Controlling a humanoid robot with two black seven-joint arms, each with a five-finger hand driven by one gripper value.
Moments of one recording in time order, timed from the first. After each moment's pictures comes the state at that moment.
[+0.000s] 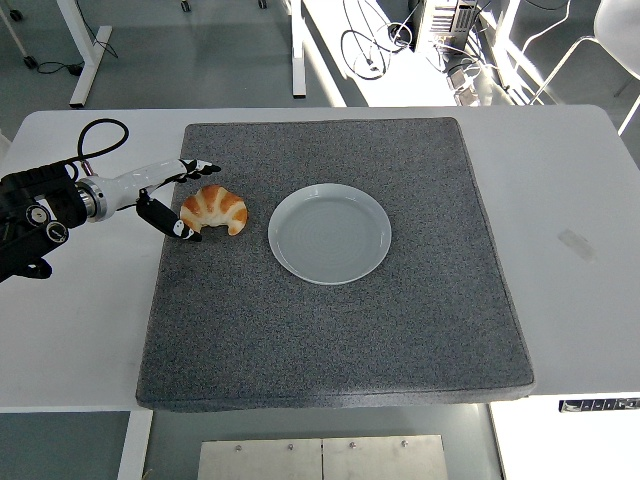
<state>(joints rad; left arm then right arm) -0.96 0.52 -0.26 -0.93 1.11 -0.12 -0.13 -0.09 0.00 0.00 0.11 -0.06 0.00 0.34</state>
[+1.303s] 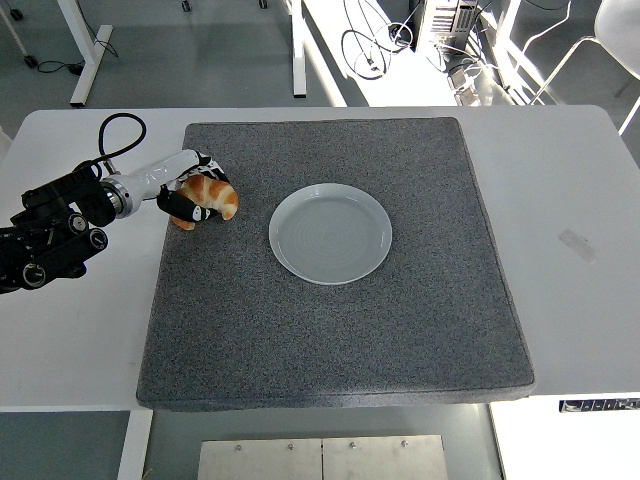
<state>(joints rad) -1.02 0.39 -0.14 -0.77 1.05 0.09 -0.18 -0.09 0.00 0.00 0.11 -0.06 0.00 0.34</state>
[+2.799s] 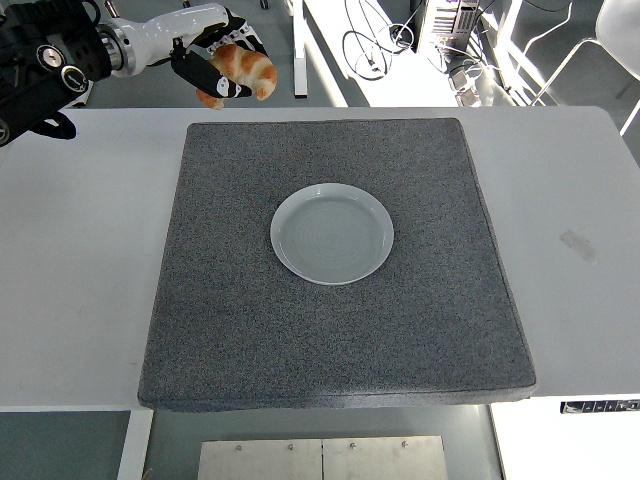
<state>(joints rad) -1.41 0.37 -0.08 -0.78 0.91 -0.20 -0.17 -0.09 0.00 0.00 0.11 -0.06 0.00 0.34</state>
